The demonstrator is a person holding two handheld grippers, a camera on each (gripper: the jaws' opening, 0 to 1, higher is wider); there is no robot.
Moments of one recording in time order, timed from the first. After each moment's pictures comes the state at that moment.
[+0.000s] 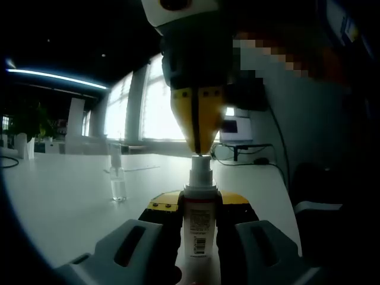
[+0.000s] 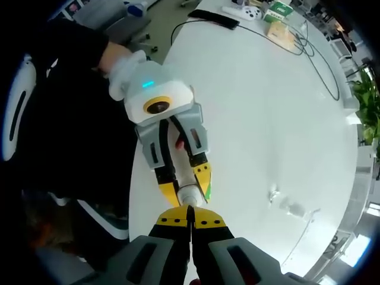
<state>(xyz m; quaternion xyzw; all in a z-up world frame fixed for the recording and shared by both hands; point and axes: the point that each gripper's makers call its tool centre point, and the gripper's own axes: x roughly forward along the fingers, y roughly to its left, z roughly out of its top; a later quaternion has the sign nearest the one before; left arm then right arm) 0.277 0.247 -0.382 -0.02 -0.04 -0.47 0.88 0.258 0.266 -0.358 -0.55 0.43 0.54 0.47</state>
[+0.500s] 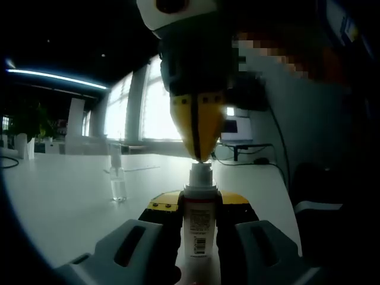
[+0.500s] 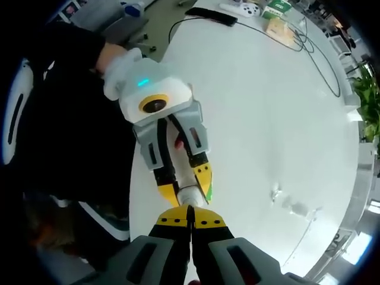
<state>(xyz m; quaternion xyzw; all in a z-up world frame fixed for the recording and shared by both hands) 0.277 0.247 -0.383 -0.02 -0.04 -0.47 0.88 0.256 0.265 -0.364 -0.55 0.44 0.54 0.47</state>
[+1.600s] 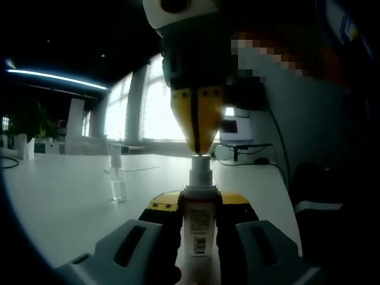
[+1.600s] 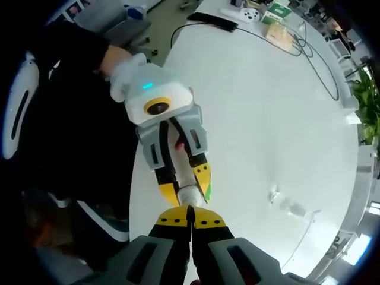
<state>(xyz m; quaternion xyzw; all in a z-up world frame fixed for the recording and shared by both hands) 0.278 0.248 -0.382 -0.02 -0.04 -0.47 0.88 0.258 0.267 -0.356 -0.54 0.43 0.55 0.48</state>
